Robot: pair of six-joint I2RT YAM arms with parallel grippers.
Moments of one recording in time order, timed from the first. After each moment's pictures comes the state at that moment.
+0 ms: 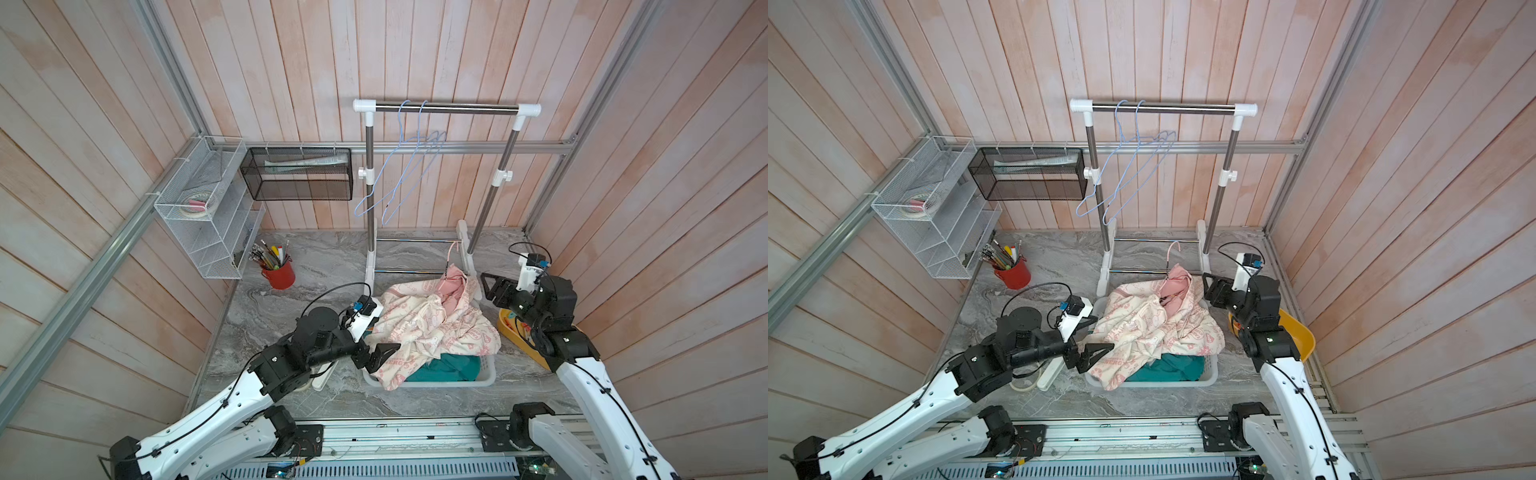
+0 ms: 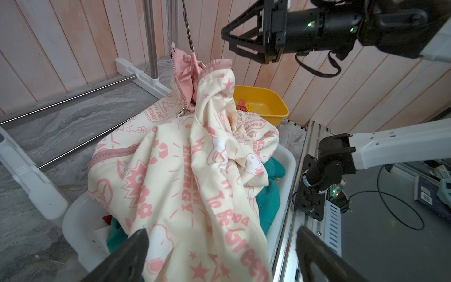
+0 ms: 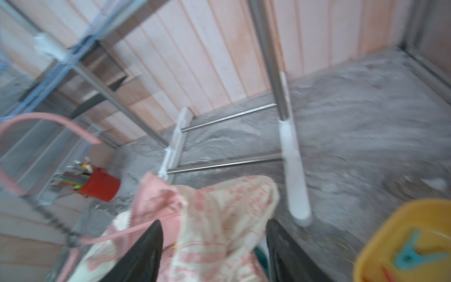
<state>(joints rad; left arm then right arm) -0.84 0.84 0.77 -0.31 0.27 -0.09 0.17 0.84 0.76 -0.21 -0.25 0.45</state>
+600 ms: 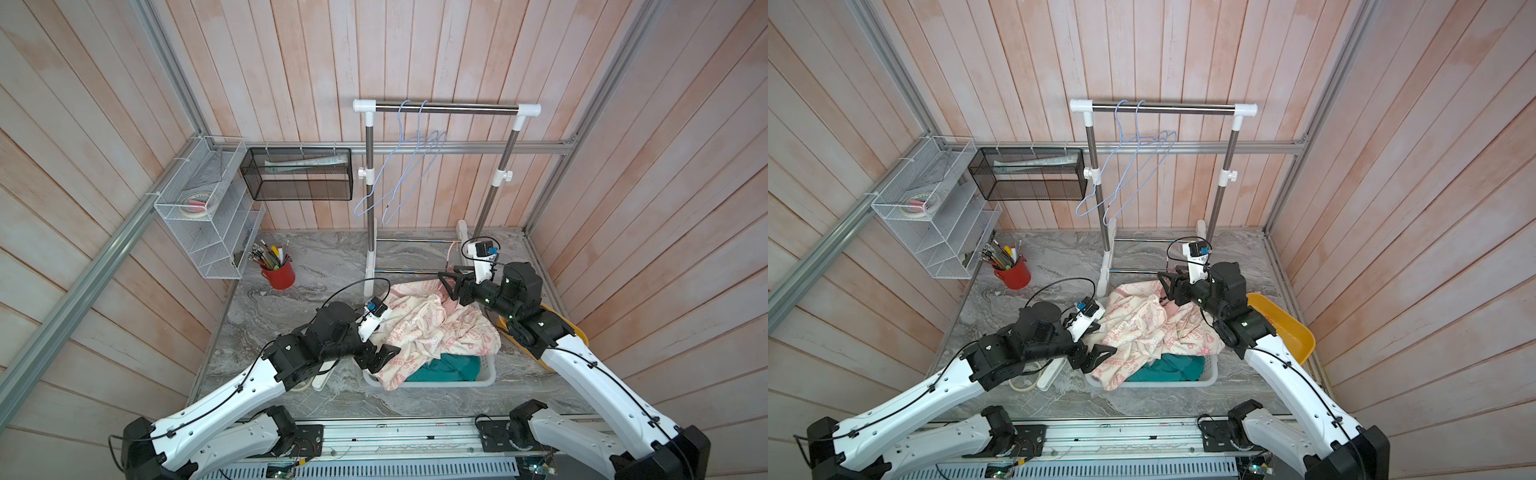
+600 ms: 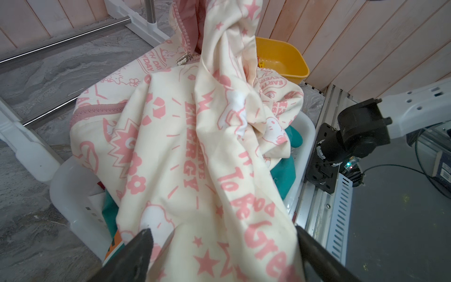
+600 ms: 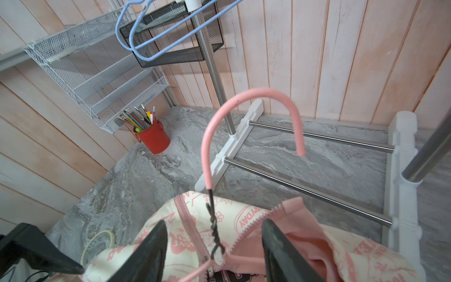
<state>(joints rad) -0.85 0.96 0.84 -0.46 0.24 -0.07 0.46 1.02 0.88 -0.14 -0.25 0.26</state>
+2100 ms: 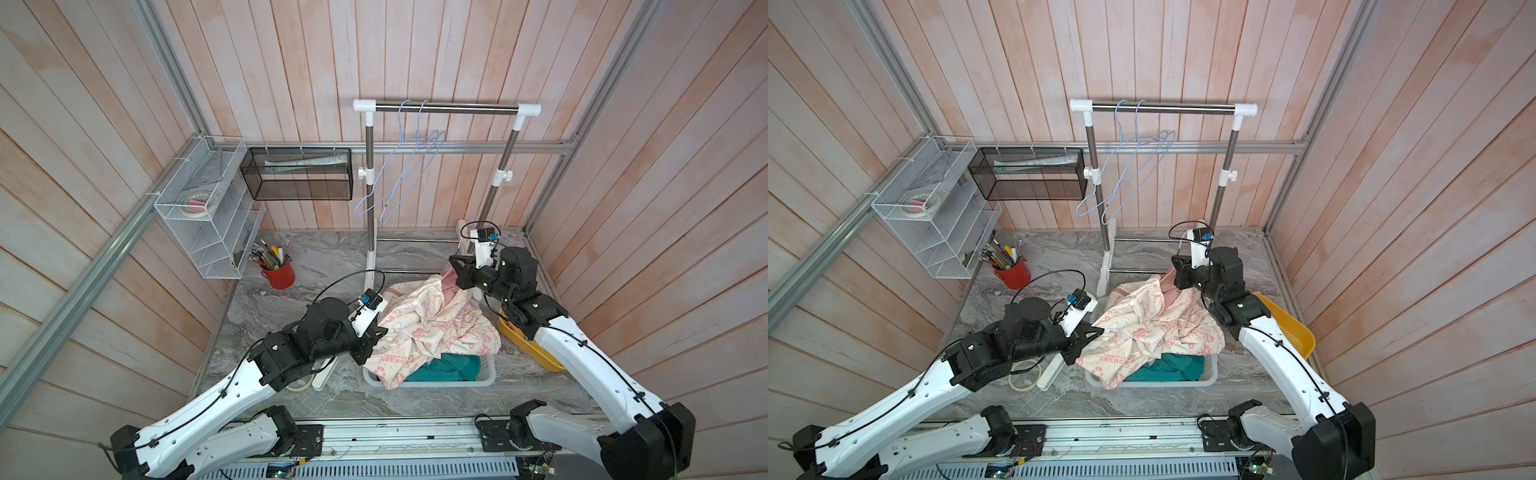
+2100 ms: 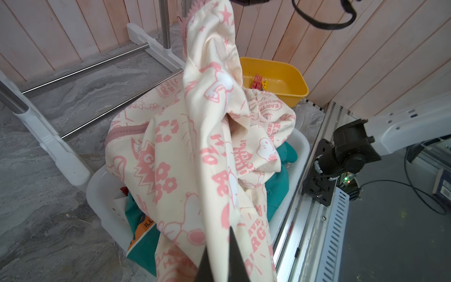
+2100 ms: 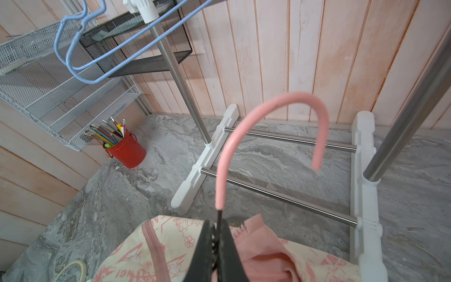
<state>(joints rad) -0.88 0.91 0.95 -0.56 0.17 -0.10 0.39 1.14 0.99 -0.15 -0.20 0.27</state>
